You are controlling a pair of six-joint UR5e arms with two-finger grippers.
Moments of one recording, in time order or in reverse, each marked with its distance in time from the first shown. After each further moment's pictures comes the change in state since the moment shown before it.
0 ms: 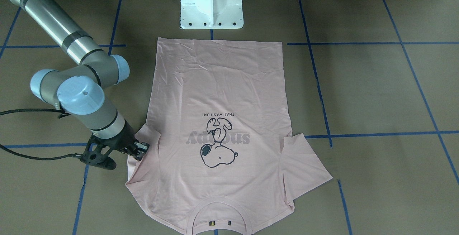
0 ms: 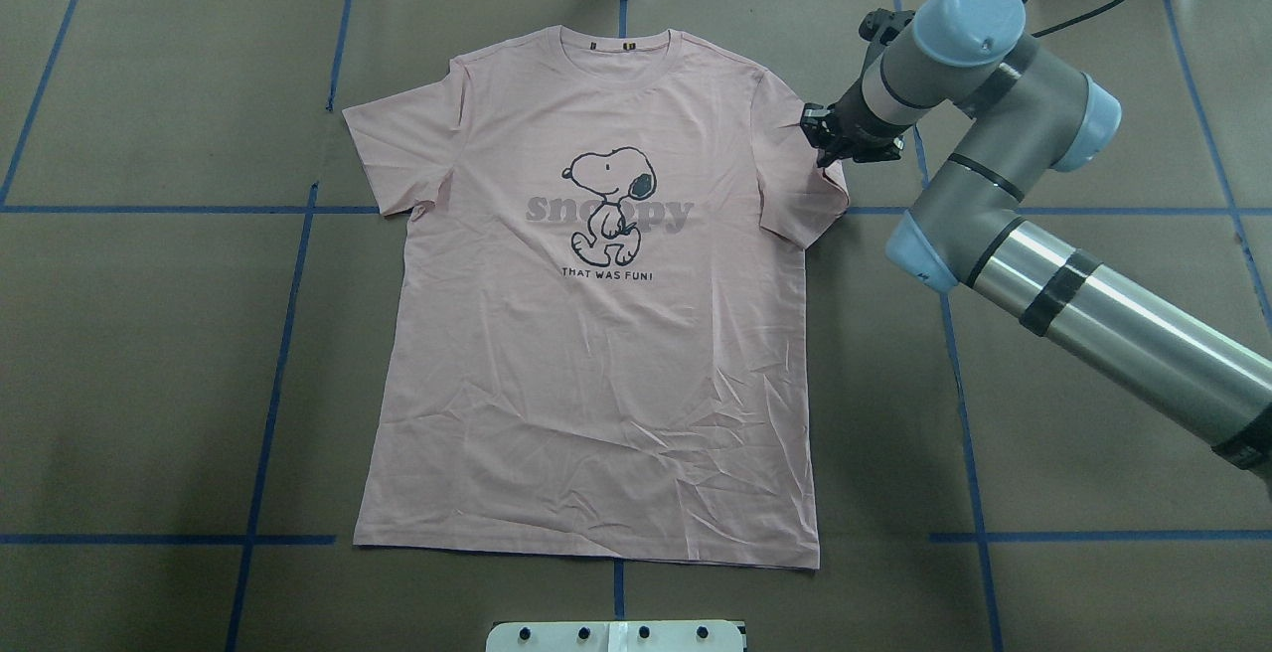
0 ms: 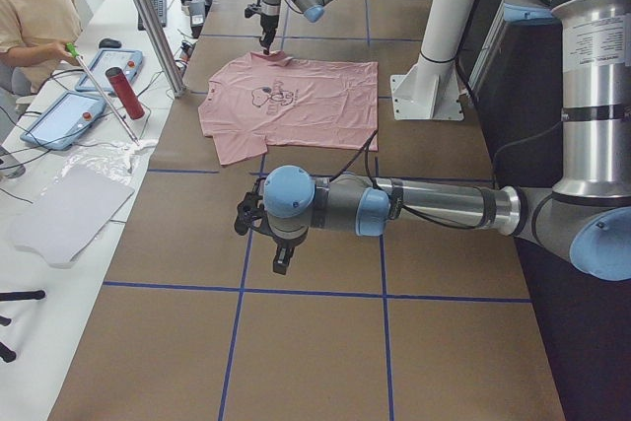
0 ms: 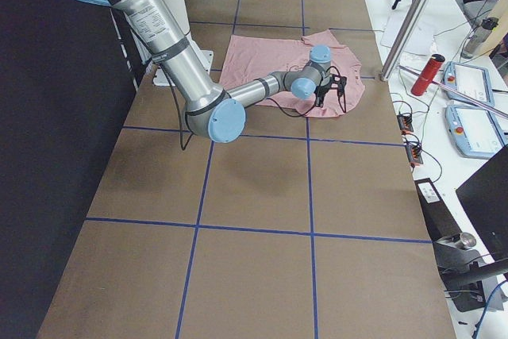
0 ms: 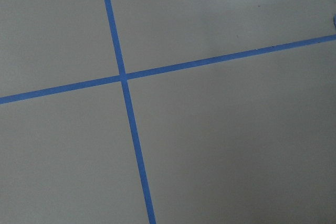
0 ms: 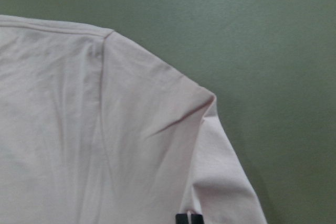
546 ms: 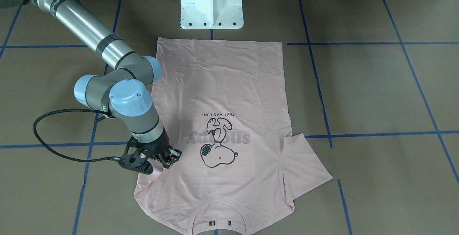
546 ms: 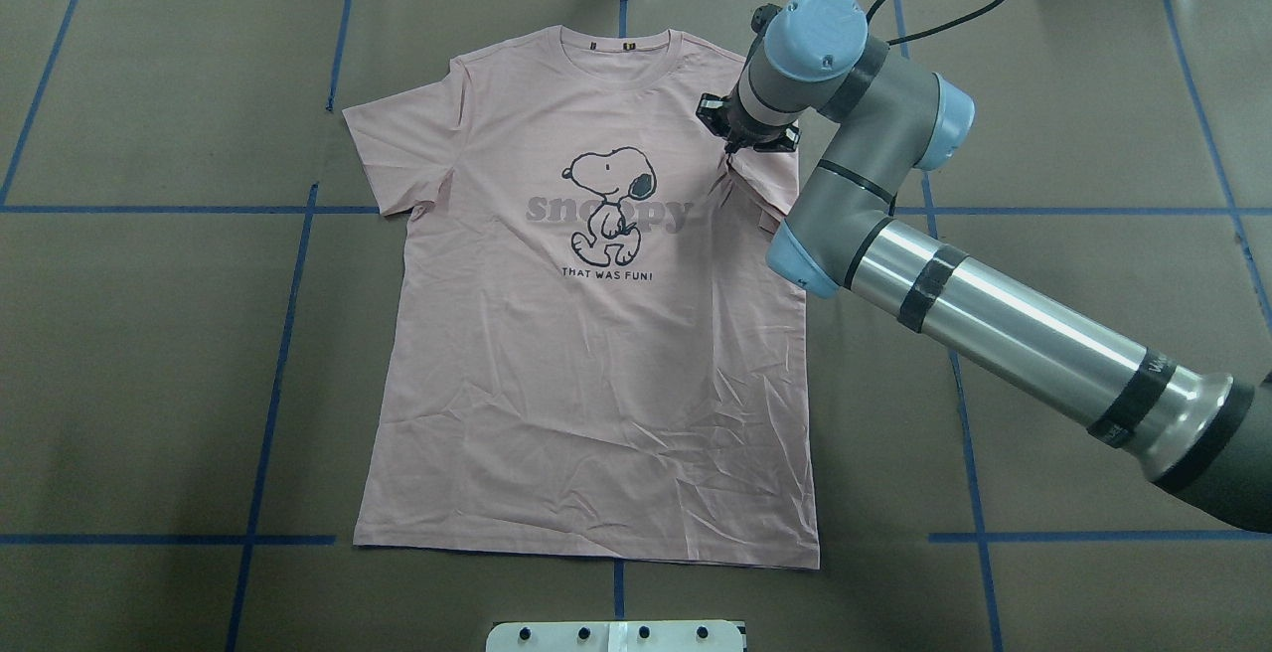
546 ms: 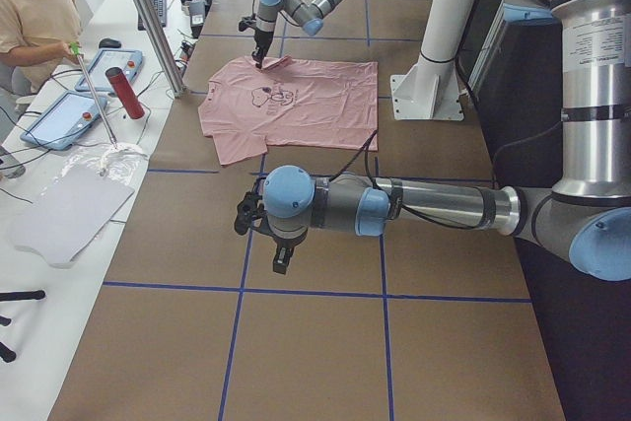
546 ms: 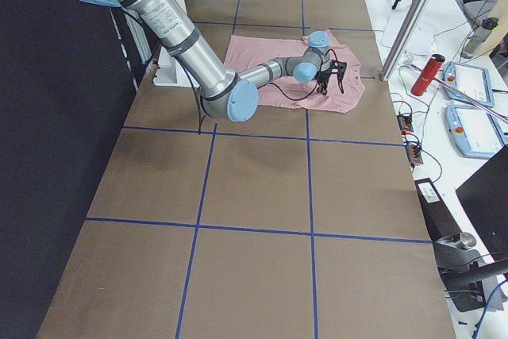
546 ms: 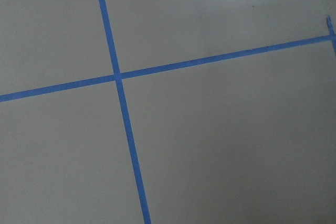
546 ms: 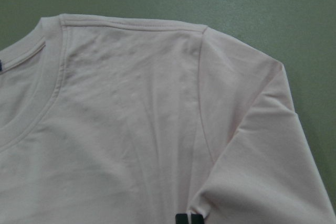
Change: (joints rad) left arm 0.001 -0.003 0.000 0.000 -0.001 -0.004; right arm -0.044 0.153 -0.155 0.005 -0.098 0.041
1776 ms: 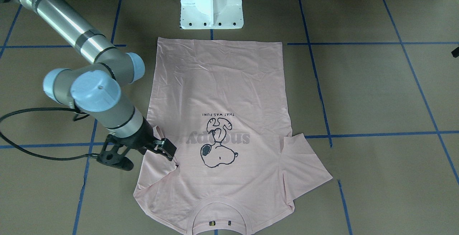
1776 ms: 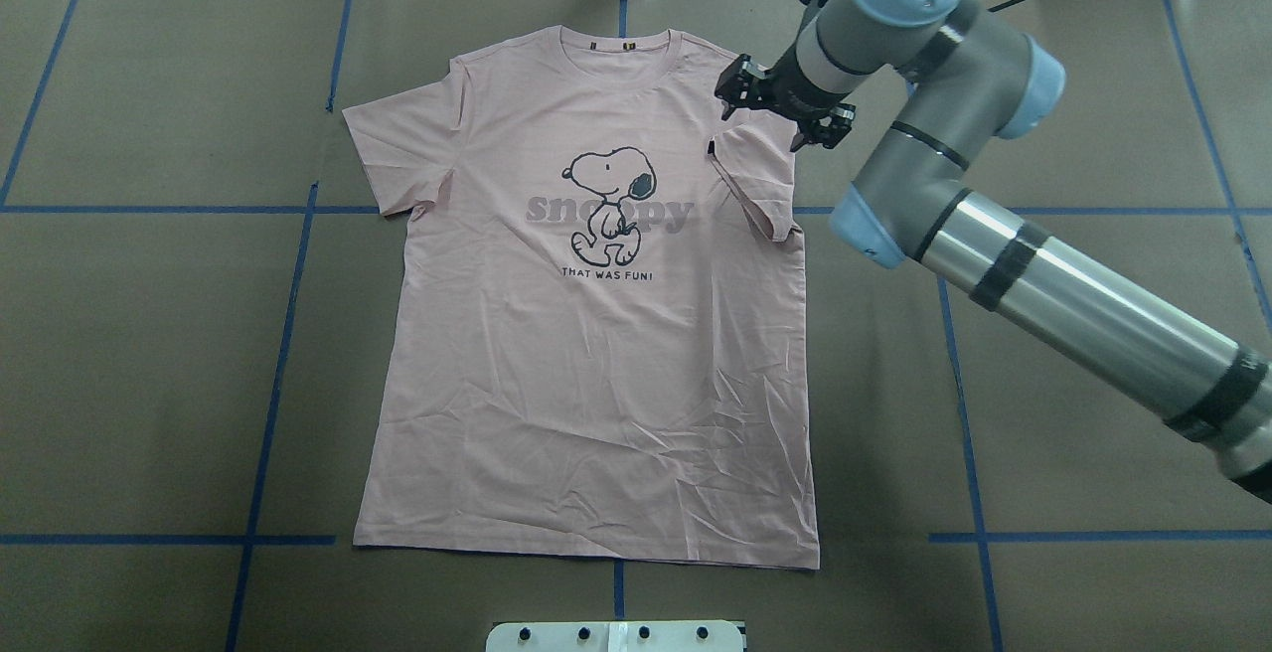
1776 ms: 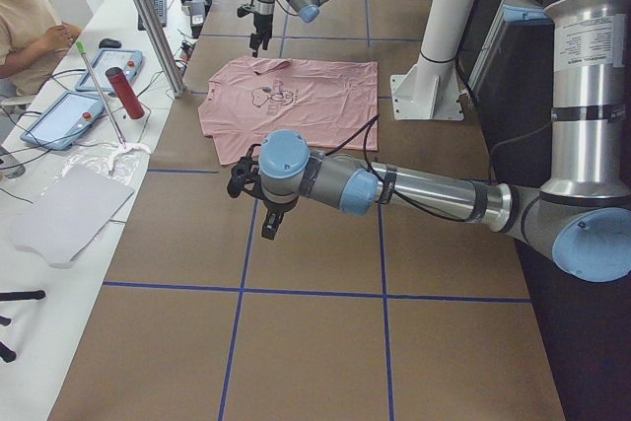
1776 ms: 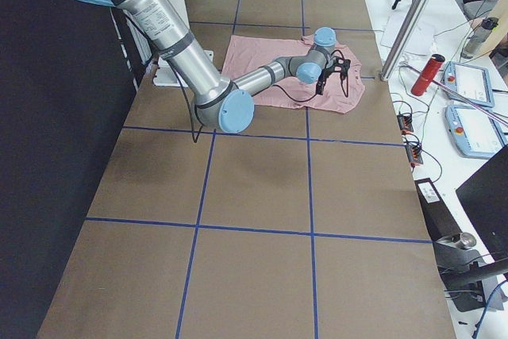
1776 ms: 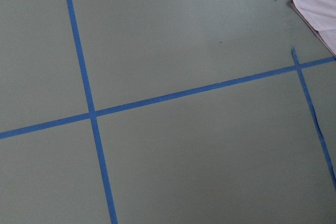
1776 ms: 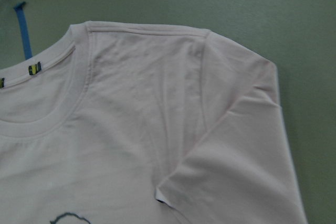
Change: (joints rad) left arm 0.140 -0.050 -0.053 -0.190 -0.026 -0.256; right arm 0.111 -0.161 0.236 0.000 0.271 -0.001
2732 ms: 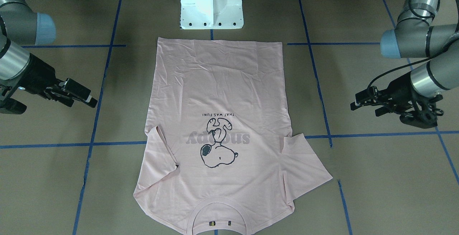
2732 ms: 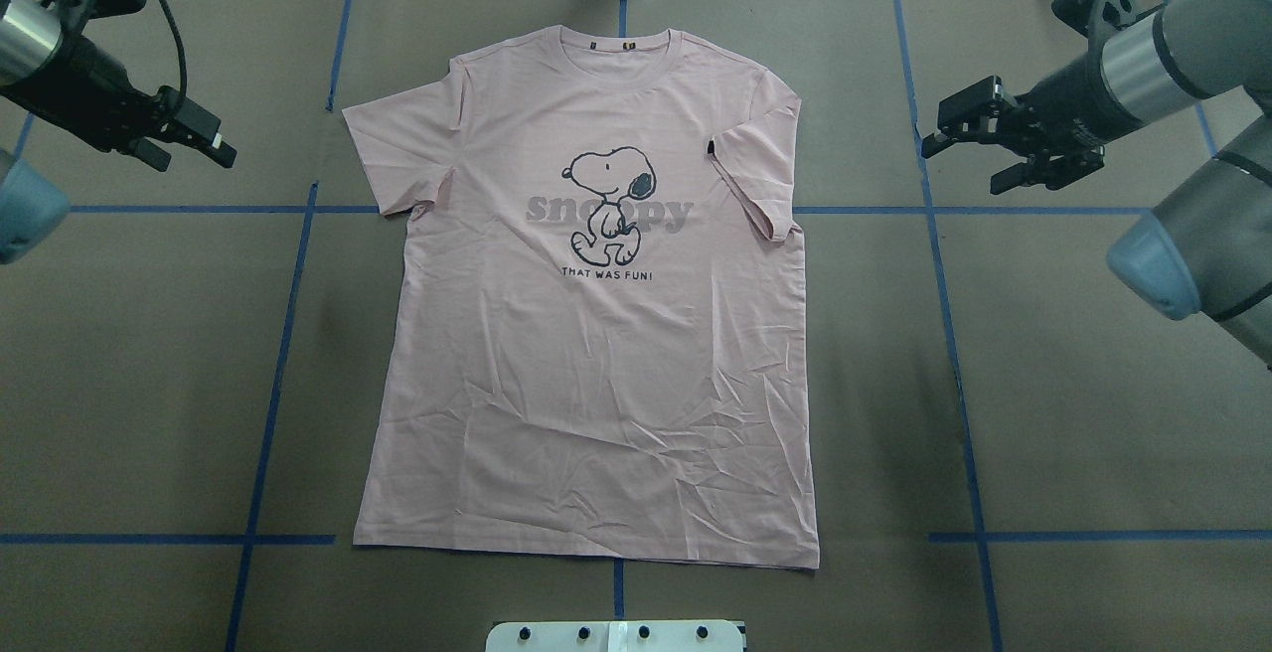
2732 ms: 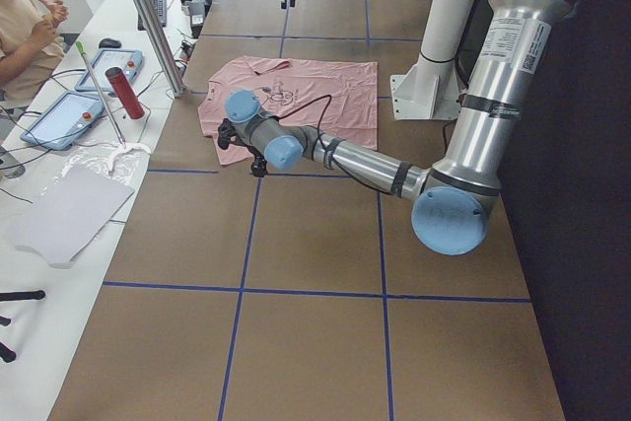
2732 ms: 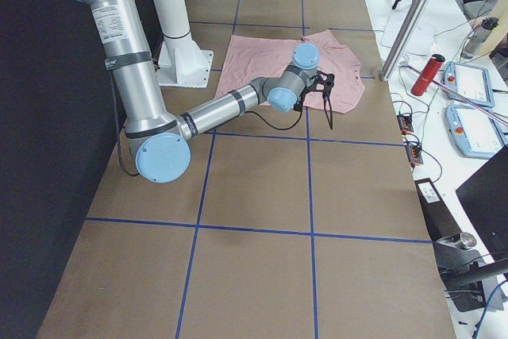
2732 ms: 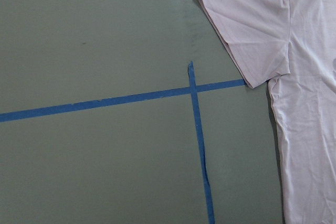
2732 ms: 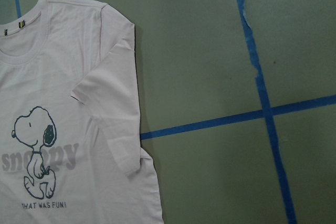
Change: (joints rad) left arm 0.332 -0.445 0.346 -0.139 0.051 -0.518; right arm 0.185 -0.431 0.437 -0.003 0.261 -0.184
